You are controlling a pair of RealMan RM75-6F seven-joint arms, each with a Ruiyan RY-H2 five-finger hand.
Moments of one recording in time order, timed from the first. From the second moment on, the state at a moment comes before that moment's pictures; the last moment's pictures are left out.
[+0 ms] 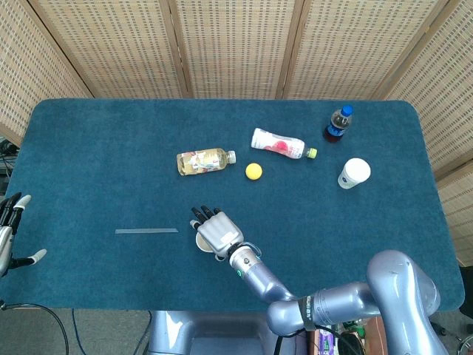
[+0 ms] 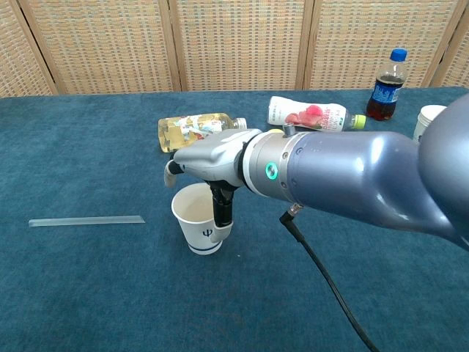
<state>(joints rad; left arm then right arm) -0.13 -1.07 -0.07 -1.63 1.37 1.38 0.02 1.24 -1.71 0.20 -1.71 -0.47 1.01 -0.93</state>
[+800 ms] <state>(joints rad) -0.14 -1.09 -0.07 -1.62 1.37 1.37 0.04 1.01 -1.26 0.04 -1.92 -1.07 1.08 -0.63</state>
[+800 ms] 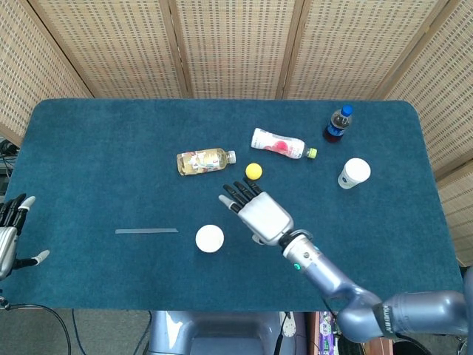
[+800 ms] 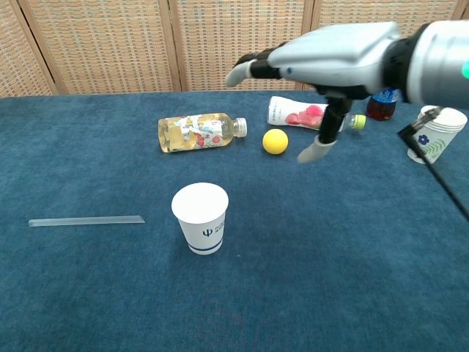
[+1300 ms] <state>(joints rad) -0.27 -1.14 -0.09 -1.54 1.41 1.22 0.06 0.48 -1.12 -0.16 -1.56 -1.52 1.58 -0.08</state>
